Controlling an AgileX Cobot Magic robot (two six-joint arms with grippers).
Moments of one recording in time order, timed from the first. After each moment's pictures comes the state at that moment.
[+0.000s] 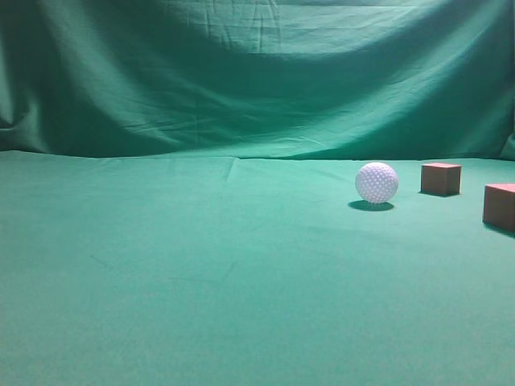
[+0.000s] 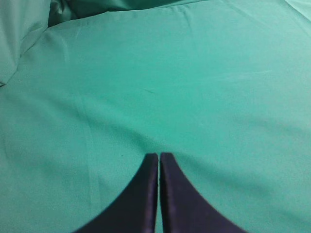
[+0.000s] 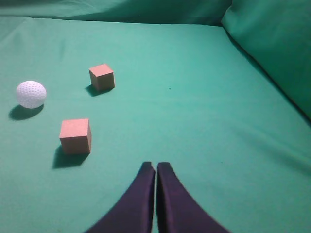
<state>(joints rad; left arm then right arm) -0.04 -0.02 0.01 0.32 0.39 -0.08 0.06 -0.01 0.02 -0.01 0.42 -0.03</state>
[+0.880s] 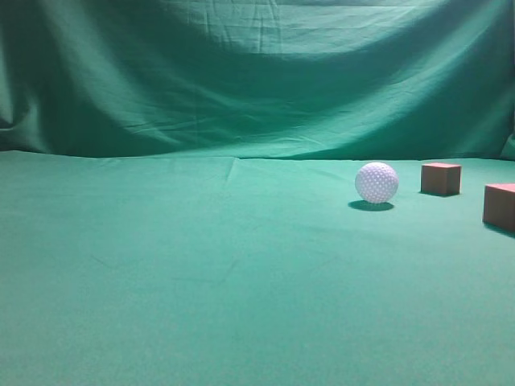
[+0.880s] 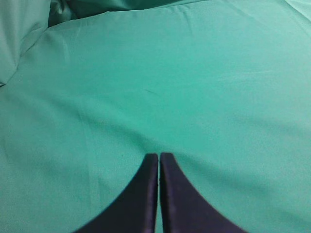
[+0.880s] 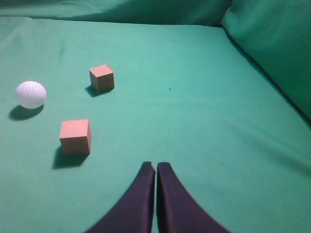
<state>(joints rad) -0.04 -0.02 0.01 0.32 0.39 -0.08 0.06 -0.01 0.02 -0.01 0.41 -0.03</state>
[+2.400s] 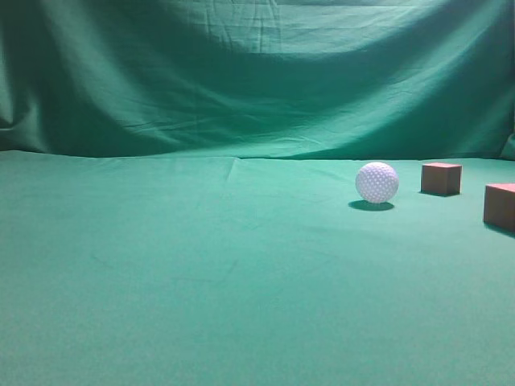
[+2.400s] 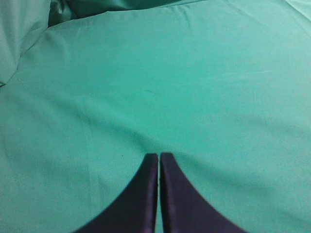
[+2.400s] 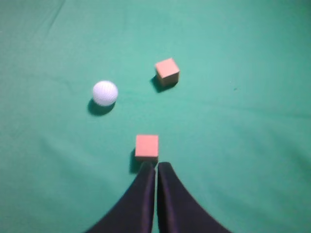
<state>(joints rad) -0.04 -0.02 0.01 0.32 0.39 -0.08 0.27 0.80 -0.73 0.06 0.79 -0.02</state>
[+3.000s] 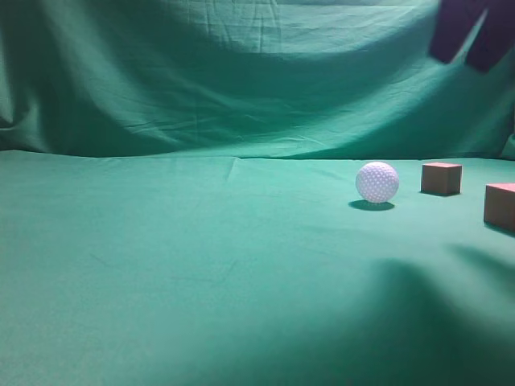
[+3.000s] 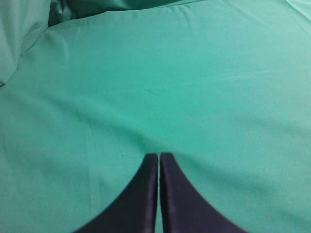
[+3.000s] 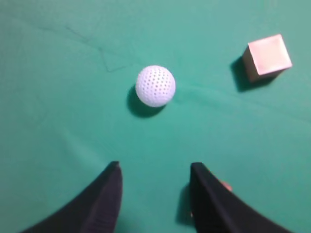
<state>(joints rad) -0.04 -0.02 0.01 0.32 0.39 -0.08 0.33 1.50 -1.04 0.31 0.74 -0.30</state>
